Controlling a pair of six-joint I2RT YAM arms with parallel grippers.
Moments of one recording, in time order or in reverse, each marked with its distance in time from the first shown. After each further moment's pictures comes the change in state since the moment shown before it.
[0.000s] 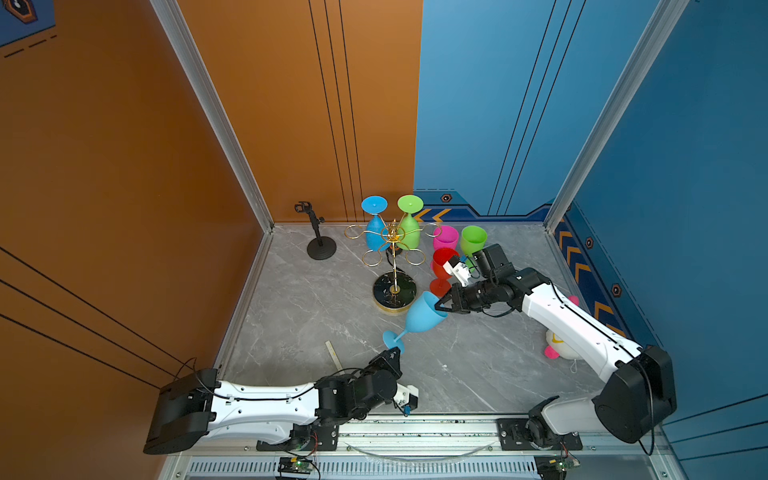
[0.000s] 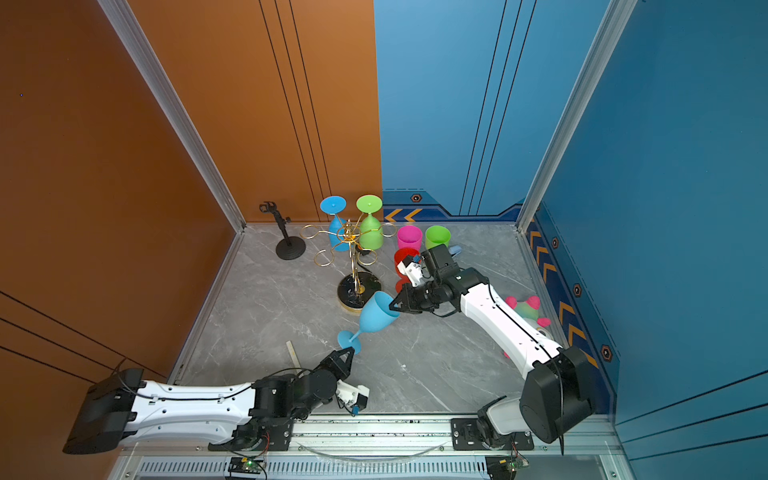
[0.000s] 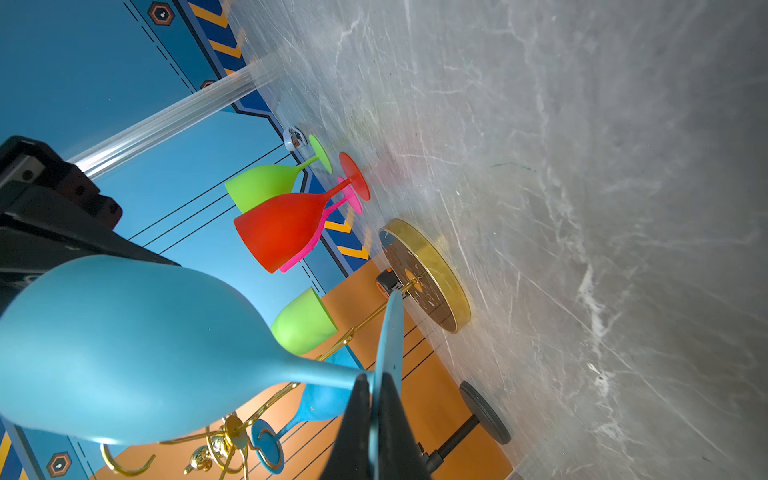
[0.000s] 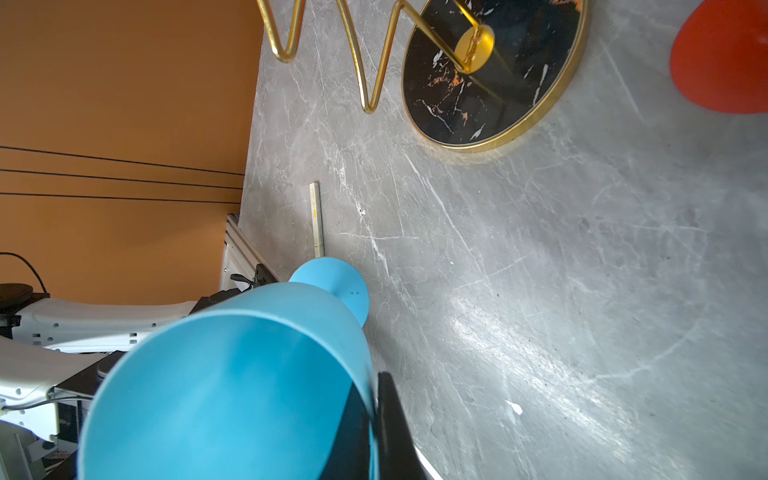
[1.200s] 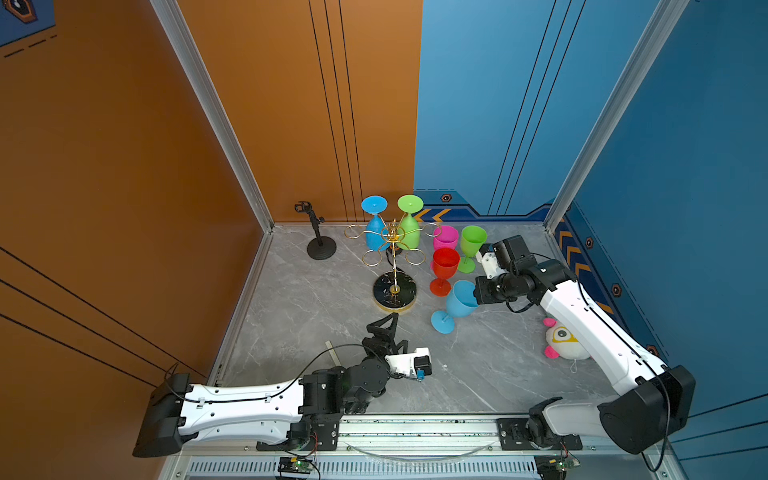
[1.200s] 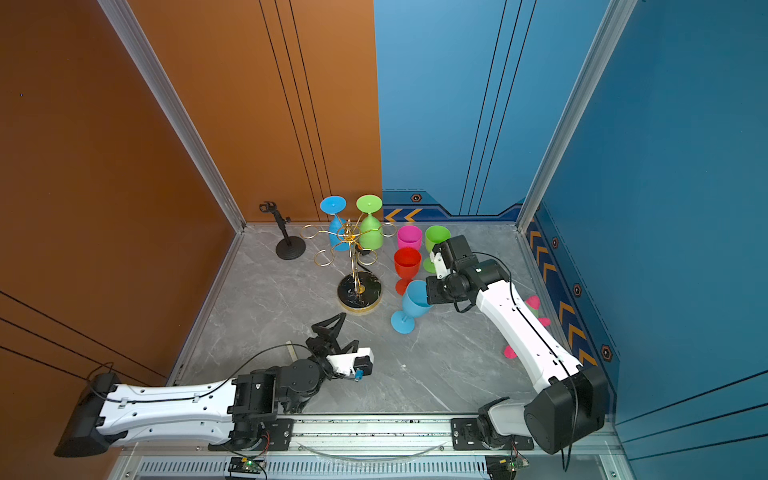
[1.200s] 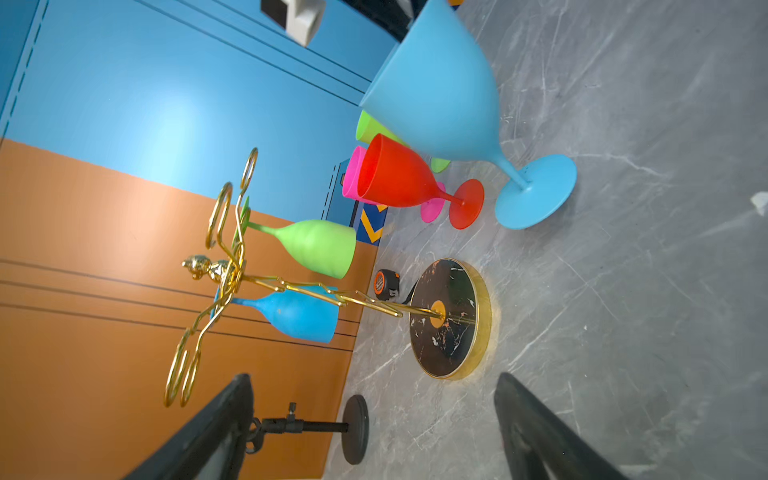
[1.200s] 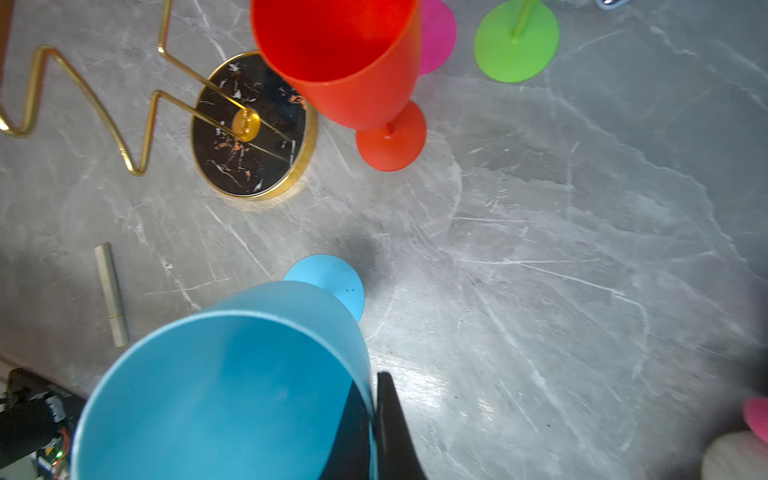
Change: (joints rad) left arm -0.008 -0.137 0.173 -0.009 -0.129 -0.742; right arm -0.100 -0.061 0.124 -0.250 0.560 -0.170
